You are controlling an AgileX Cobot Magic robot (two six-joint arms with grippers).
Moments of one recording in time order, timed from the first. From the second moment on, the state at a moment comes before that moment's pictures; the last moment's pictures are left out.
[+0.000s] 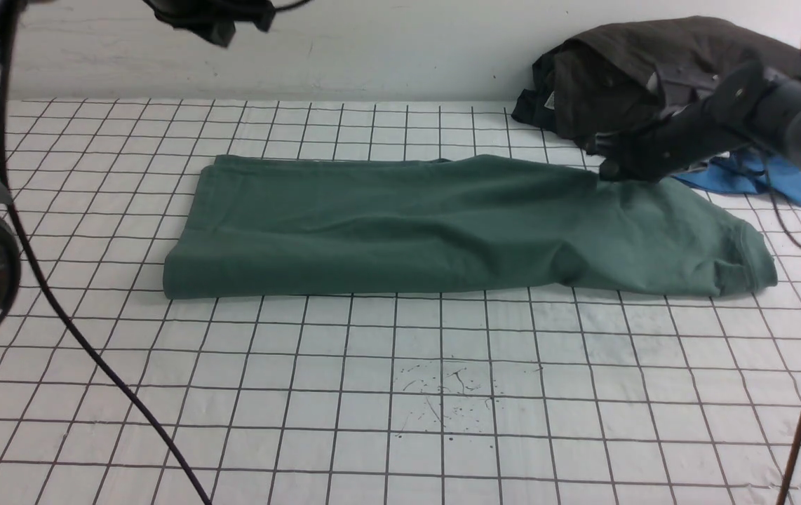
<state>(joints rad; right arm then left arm) 0.00 2.46 -2.21 0.44 0.83 -0.26 -0.16 2.18 -2.54 -0.04 1.26 0.22</state>
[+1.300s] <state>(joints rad) -0.15 2.34 -2.00 0.16 1.23 -0.14 -0.16 1.03 -0.97 0.00 1.07 0.19</state>
